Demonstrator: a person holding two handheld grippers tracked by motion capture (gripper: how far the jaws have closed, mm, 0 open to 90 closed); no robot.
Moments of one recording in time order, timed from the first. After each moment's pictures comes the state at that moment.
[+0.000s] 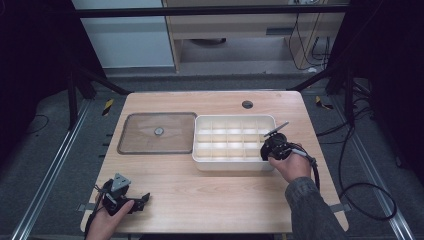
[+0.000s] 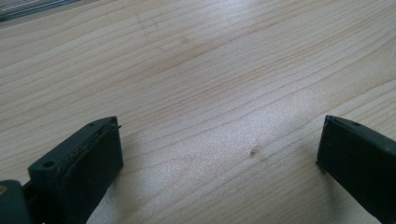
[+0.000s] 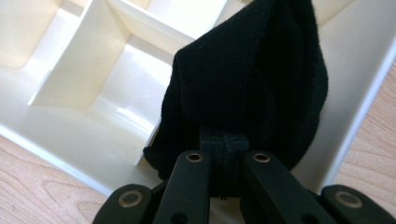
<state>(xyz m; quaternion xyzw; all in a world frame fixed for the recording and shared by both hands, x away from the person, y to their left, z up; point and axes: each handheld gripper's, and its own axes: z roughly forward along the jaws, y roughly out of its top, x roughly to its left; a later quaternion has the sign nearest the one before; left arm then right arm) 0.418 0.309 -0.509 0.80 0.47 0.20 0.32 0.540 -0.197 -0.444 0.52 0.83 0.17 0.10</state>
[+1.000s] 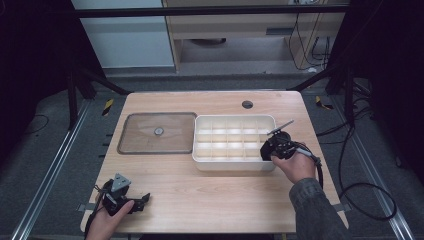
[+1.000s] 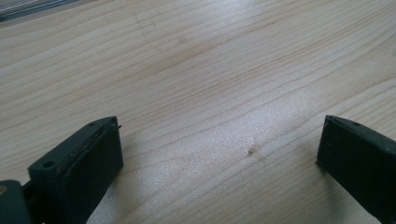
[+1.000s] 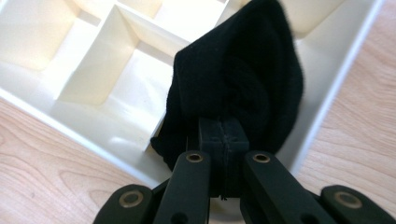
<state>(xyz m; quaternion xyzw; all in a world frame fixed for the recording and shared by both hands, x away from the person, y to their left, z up) 0.417 0.308 -0.509 0.80 0.47 0.20 0.33 0.534 -0.205 -0.428 0.52 0.83 0.19 0.10</state>
